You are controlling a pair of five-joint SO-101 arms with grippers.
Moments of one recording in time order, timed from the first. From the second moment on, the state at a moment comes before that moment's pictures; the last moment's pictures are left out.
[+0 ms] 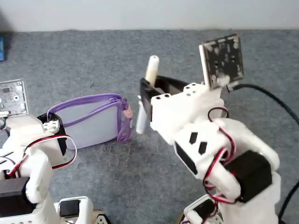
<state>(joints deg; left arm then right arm) -11.3 -57.1 17.7 93.9 10.1 -35.5 -41.3 -7.7 73.5 -14.5</state>
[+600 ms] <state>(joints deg) -11.3 -57.1 17.7 93.6 10.1 -53.7 -45.9 17.3 26.9 -3.1</state>
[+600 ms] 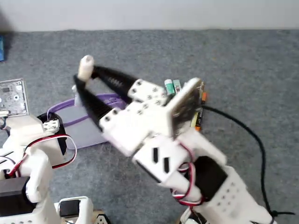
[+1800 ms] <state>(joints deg) -11.3 -56.9 17.8 93.4 10.1 -23.6 -32.5 10.1 56.3 -7.1</state>
